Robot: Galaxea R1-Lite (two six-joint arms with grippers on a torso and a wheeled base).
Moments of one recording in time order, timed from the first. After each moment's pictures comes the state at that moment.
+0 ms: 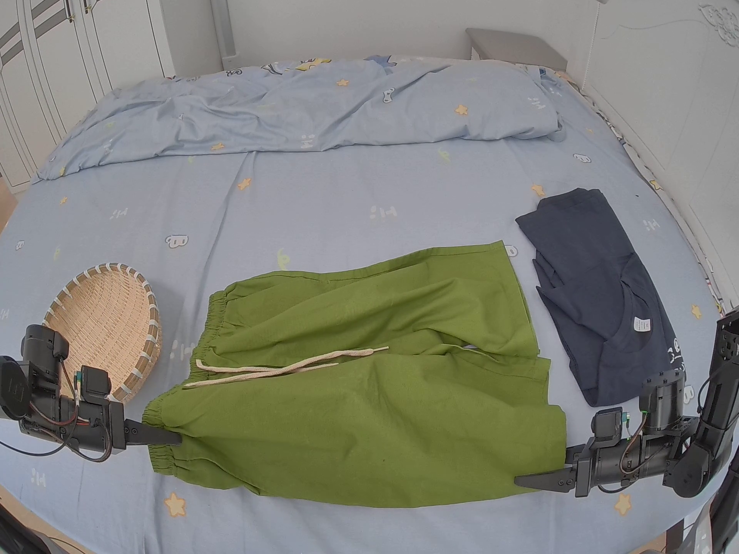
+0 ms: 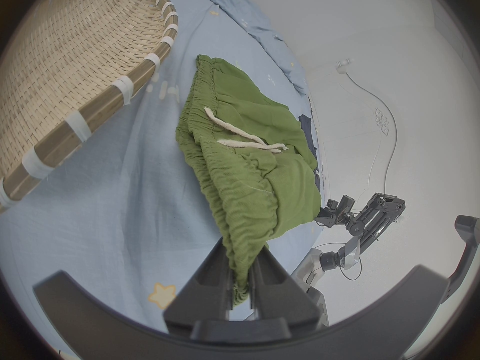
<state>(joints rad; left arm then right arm) 0.28 1.63 -0.51 0.04 -0.93 0.09 0.21 2.06 -0.02 -1.28 0.76 0.12</state>
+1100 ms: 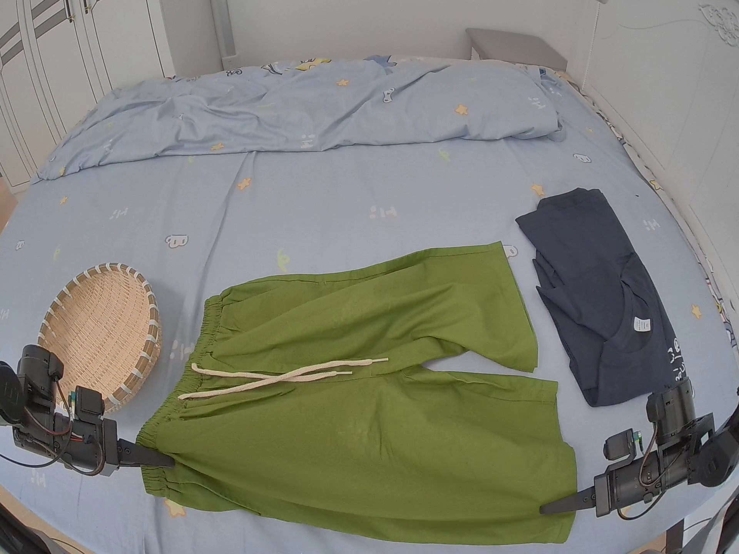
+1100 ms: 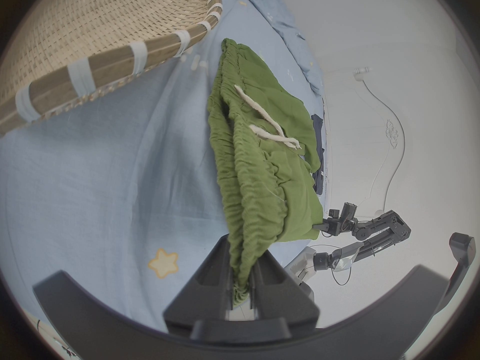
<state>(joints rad) 0.36 1.63 -0.48 0.17 -0.91 0.13 0.19 1.78 -0.08 -0.62 0.77 0.21</state>
